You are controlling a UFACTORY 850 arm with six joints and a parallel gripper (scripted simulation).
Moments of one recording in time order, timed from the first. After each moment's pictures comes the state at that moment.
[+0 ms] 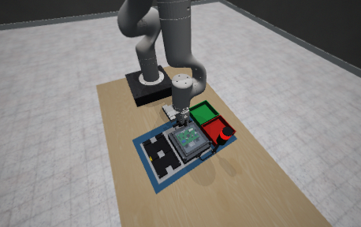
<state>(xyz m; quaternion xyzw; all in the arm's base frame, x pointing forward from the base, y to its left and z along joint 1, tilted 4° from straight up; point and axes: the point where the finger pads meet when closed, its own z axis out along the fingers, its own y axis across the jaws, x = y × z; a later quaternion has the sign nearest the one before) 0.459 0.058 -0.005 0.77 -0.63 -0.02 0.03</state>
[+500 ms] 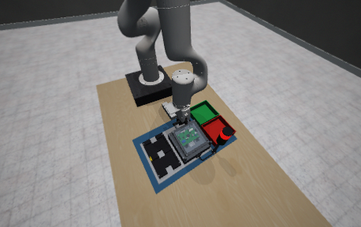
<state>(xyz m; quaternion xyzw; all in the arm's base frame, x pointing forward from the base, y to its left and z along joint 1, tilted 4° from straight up) 0.463 0.059 0.018 0.77 -0.63 -0.02 0.03</state>
